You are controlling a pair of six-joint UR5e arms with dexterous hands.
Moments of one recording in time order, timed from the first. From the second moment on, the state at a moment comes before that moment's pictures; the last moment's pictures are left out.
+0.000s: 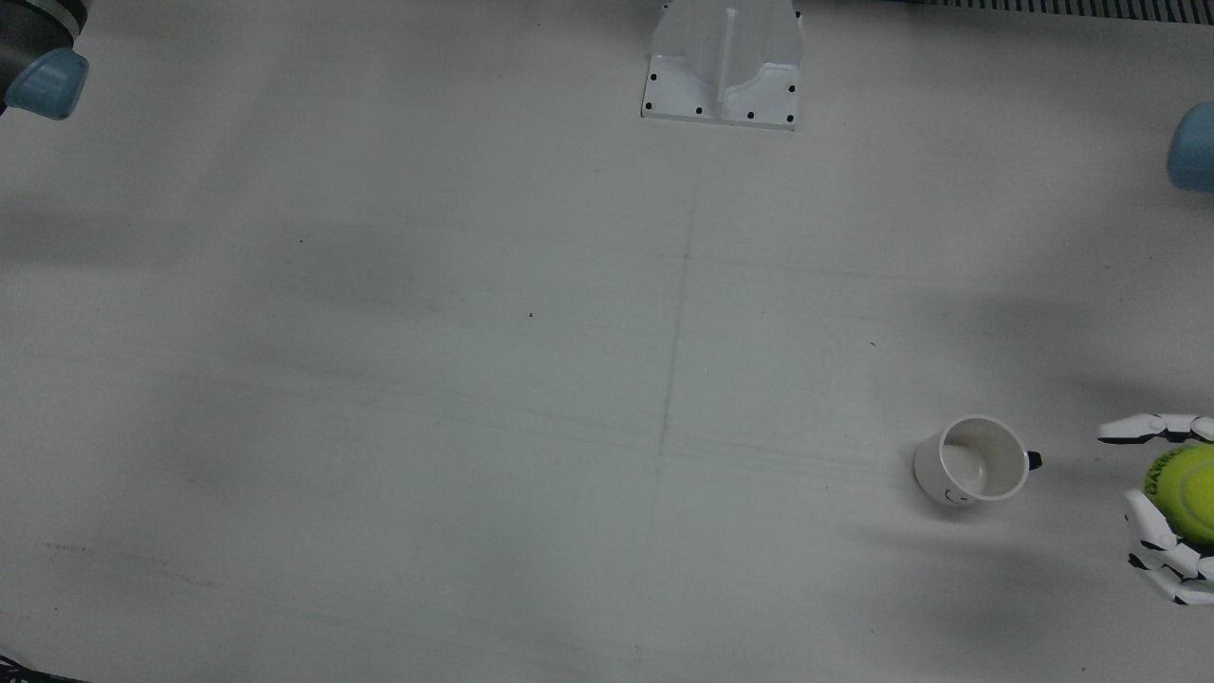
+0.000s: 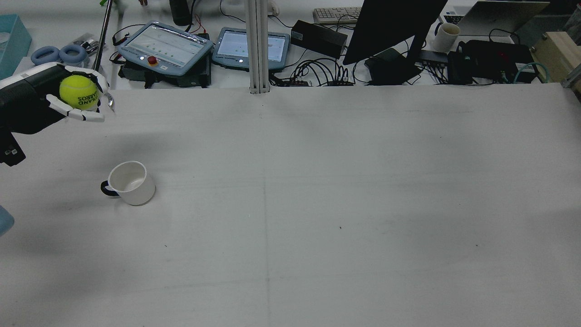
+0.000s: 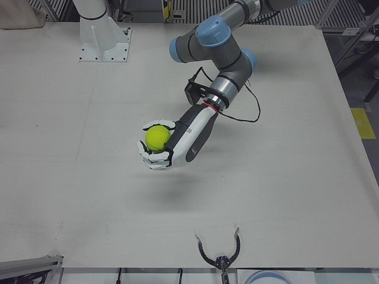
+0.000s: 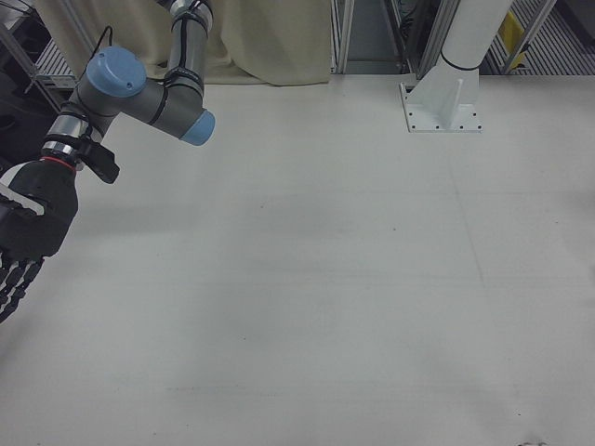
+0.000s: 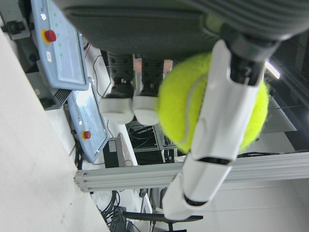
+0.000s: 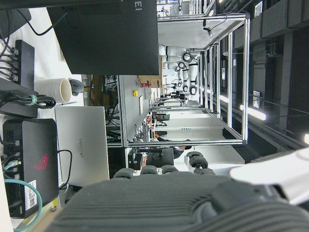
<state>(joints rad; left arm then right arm) -1.04 -1.86 -1.80 0.26 1.62 0.23 1.49 -1.43 1.46 -3.32 -1.41 0.08</state>
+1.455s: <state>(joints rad) -0.96 -1.72 -1.88 0.18 1.62 0.23 1.49 -1.43 1.46 -3.32 -1.41 0.08</state>
